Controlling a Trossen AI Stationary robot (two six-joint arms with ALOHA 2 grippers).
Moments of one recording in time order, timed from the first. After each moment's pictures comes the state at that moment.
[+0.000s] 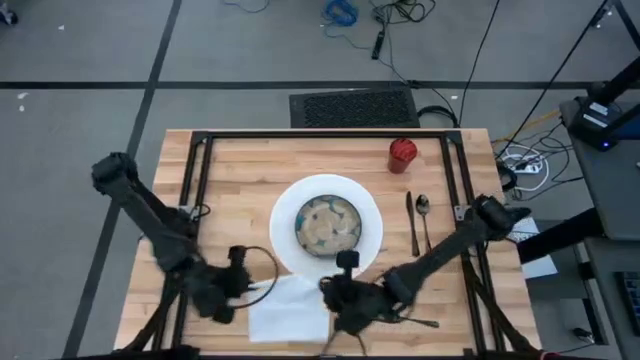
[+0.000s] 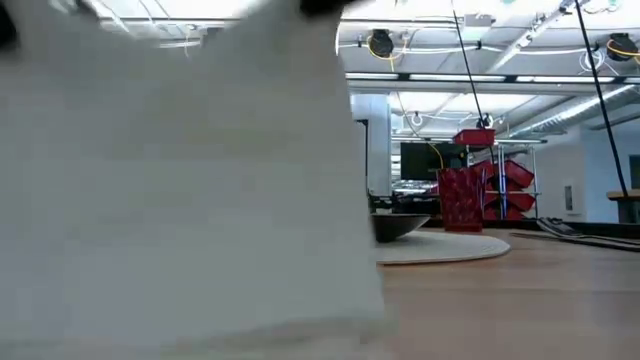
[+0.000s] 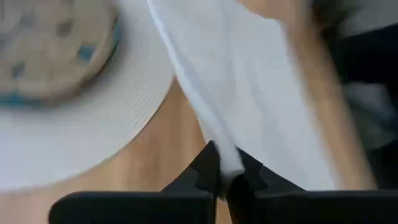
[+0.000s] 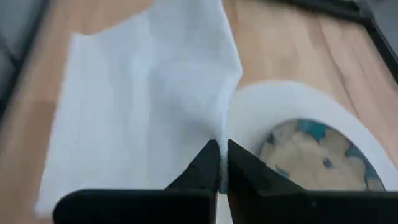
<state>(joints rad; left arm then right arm) -0.80 1.31 0.80 -0.54 -0.44 -0.63 0.56 2.00 1.60 -0.58 0.63 0.33</state>
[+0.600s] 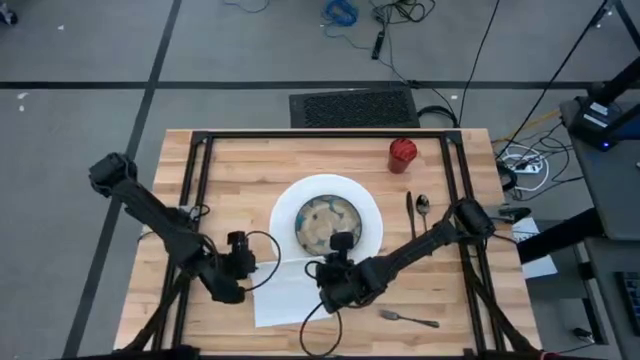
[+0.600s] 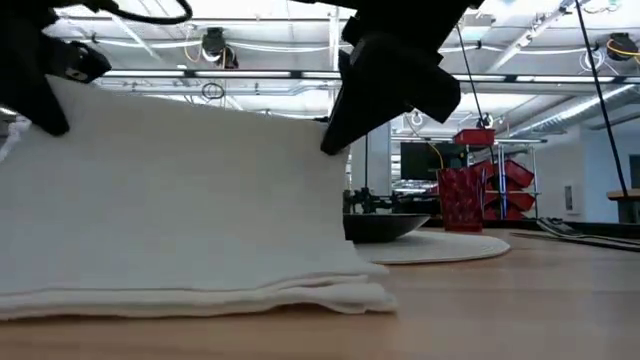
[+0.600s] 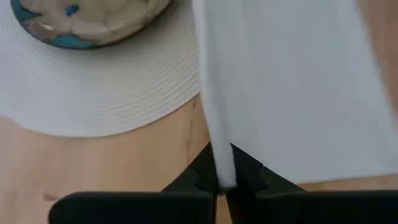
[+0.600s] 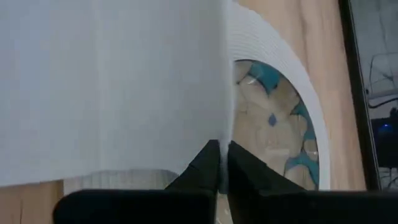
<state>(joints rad) -0.74 1.24 0.74 -0.61 -0.40 -0.65 0.47 2.09 1.60 -0.74 0.69 0.23</state>
